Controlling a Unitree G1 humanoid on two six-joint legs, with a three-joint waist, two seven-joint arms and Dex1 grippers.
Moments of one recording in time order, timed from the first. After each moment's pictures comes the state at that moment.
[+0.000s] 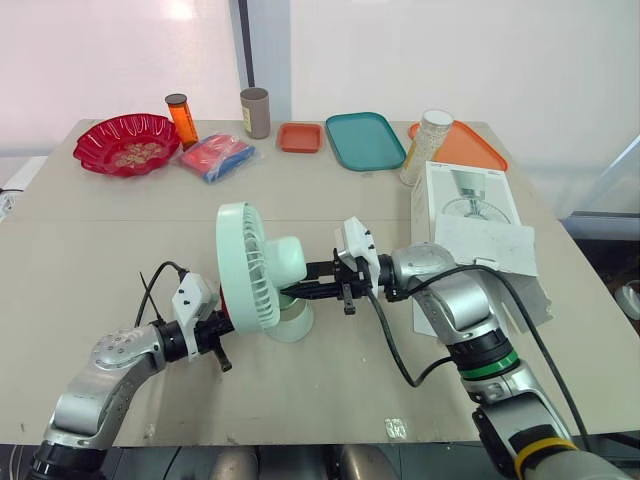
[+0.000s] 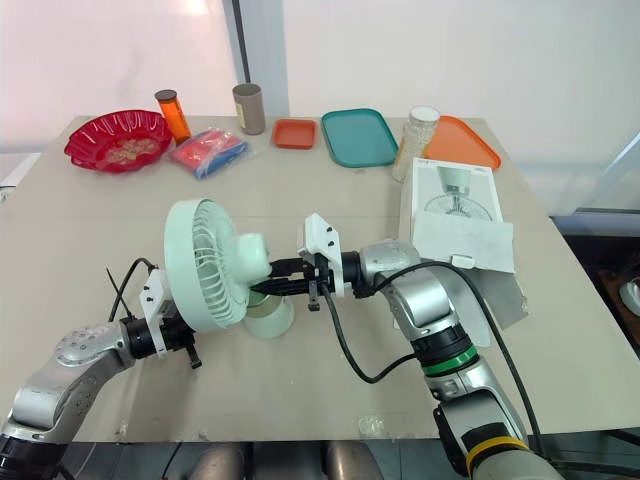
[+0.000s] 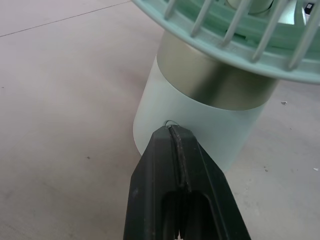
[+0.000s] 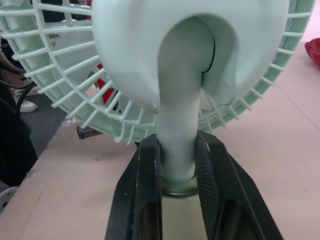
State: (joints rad) left arm -0.03 0.57 0.02 -0.29 -0.48 0.38 -0.85; right arm -0.66 -0.37 0.27 0.01 0.35 0.33 1.21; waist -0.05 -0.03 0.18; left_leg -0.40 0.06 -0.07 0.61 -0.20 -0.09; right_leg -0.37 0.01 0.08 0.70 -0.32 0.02
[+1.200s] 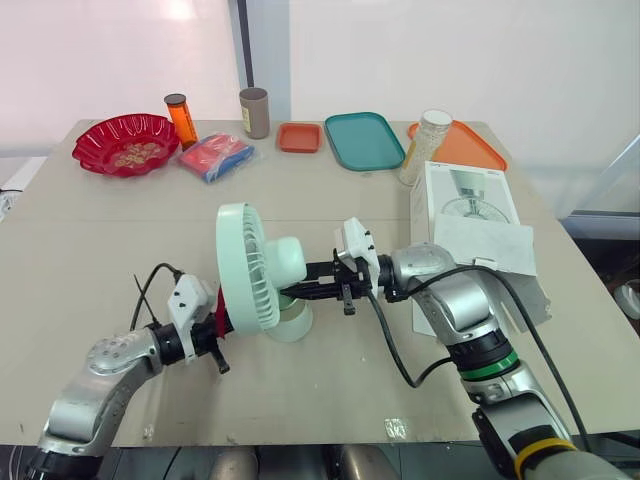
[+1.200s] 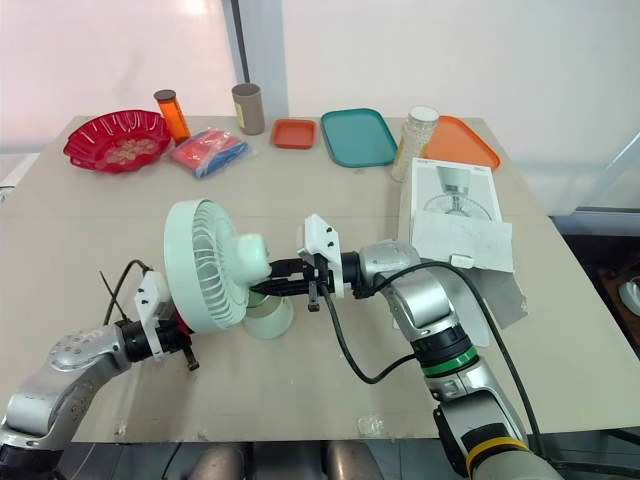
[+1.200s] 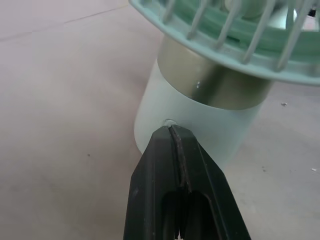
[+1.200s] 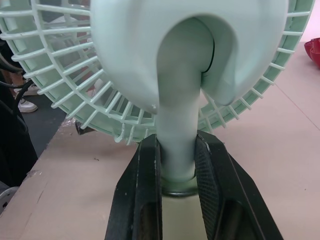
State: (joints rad) left arm 0.01 0.57 0.08 -0.34 -0.50 0.39 -0.81; right arm -0.66 -0.37 0.27 0.01 0.36 0.34 1.21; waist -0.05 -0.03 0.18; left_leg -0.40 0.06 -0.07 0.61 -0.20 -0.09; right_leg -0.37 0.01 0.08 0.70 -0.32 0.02
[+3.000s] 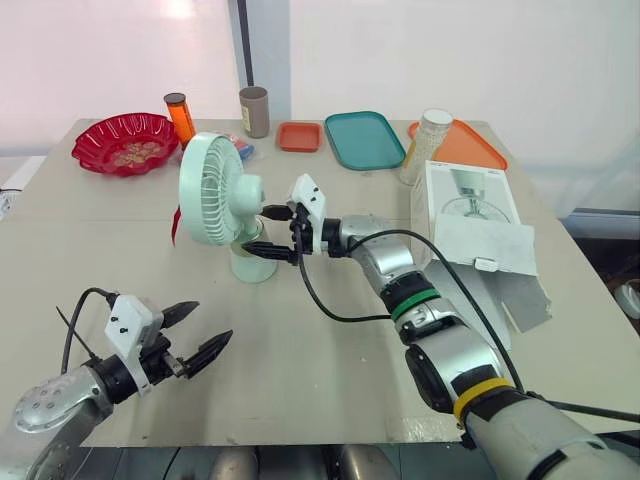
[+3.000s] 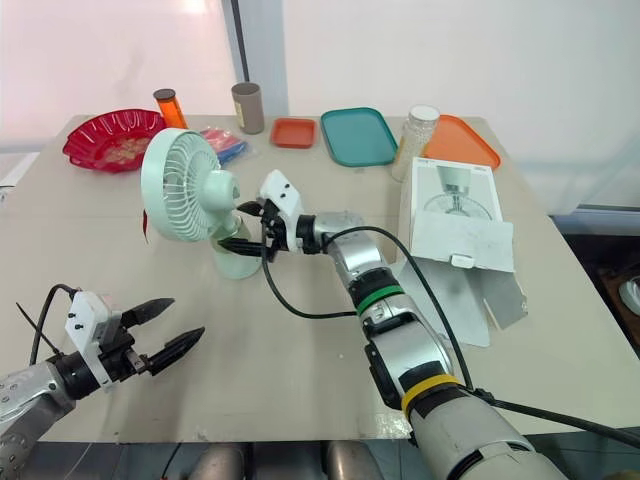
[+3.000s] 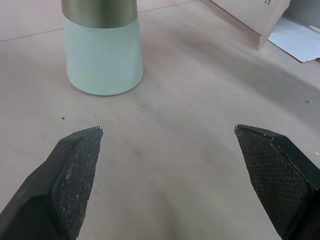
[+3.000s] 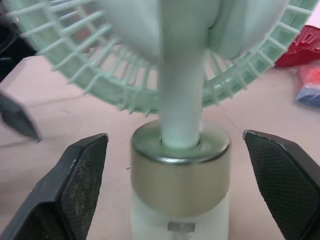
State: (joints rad) left arm 0.30 0.60 0.31 -0.56 -0.59 0.44 -0.68; right arm -1.00 -0.10 0.18 0.74 0.16 0.07 1.07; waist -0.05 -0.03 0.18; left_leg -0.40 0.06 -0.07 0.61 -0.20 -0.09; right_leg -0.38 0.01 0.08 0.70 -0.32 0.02
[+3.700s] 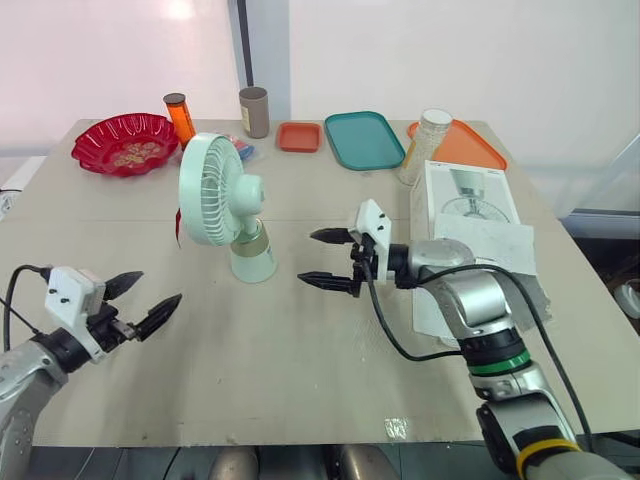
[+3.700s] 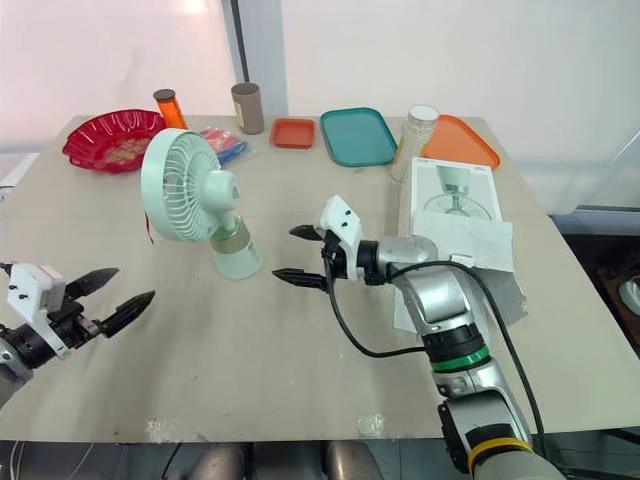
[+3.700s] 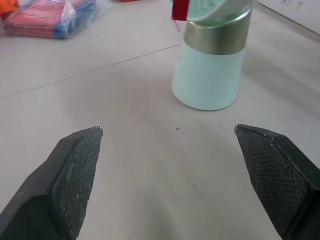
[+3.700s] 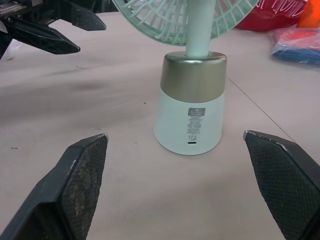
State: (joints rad) left arm 0.18 0.66 0.47 -0.33 -0.59 0.39 -0.73; right arm -0.64 -0.40 0.16 -0.04 0.26 0.50 1.01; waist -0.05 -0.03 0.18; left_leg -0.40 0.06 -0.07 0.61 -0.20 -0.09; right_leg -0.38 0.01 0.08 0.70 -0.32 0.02
